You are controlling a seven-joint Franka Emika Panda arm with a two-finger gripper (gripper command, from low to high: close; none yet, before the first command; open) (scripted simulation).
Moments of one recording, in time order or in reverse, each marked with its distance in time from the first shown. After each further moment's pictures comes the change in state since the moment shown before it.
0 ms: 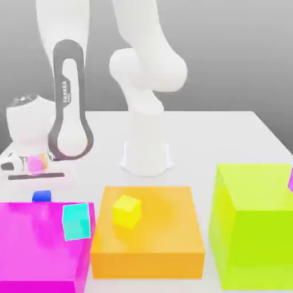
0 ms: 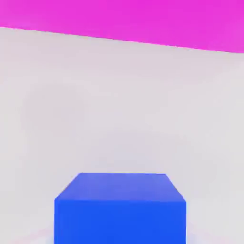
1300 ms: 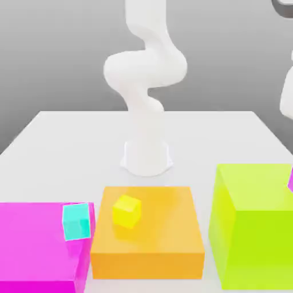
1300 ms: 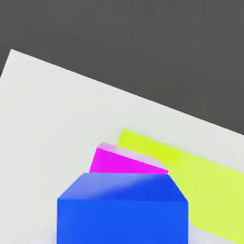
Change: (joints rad) arm 0.958 -0.184 0.455 0.649 -0.285 -0.817 1.454
